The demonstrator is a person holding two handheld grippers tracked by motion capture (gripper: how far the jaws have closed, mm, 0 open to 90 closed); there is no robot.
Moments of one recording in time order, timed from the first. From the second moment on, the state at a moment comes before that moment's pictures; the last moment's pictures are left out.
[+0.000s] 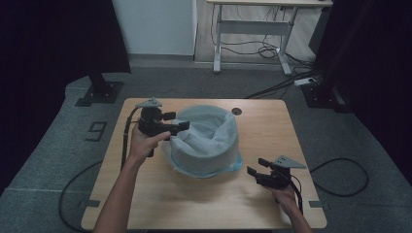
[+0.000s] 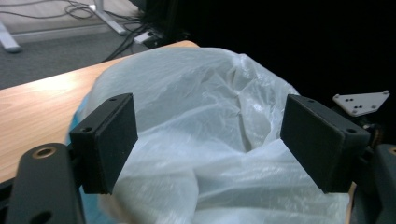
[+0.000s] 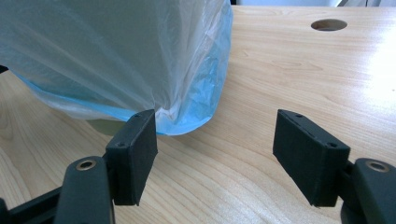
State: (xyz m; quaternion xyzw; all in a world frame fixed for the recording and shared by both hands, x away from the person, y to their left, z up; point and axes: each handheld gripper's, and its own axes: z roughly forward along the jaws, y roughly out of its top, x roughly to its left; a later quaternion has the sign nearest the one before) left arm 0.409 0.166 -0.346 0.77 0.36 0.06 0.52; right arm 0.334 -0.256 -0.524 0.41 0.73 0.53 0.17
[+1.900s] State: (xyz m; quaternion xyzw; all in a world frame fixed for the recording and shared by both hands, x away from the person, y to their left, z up) left arm 0.498 0.053 -0.376 0.87 0.39 0.03 0.31; right arm 0.332 -0.266 -0.525 0.41 0.73 0.53 0.16
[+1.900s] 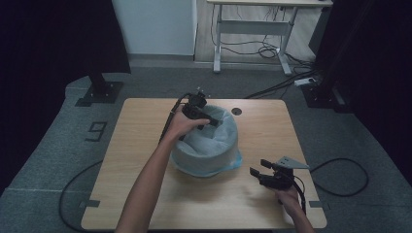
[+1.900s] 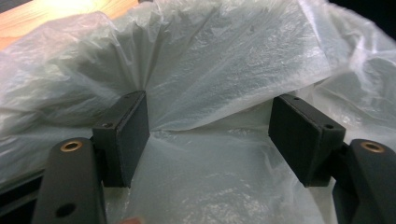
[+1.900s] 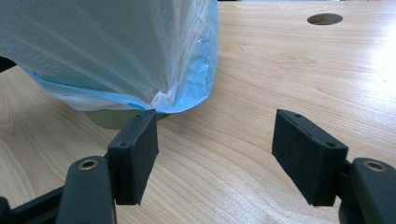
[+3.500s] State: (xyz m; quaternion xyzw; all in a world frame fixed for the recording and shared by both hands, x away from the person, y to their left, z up) left arm 0.465 0.018 -0.351 0.88 0.33 0.03 0.34; right arm 0.329 -0.271 -0.525 0.41 0.72 0.53 0.17
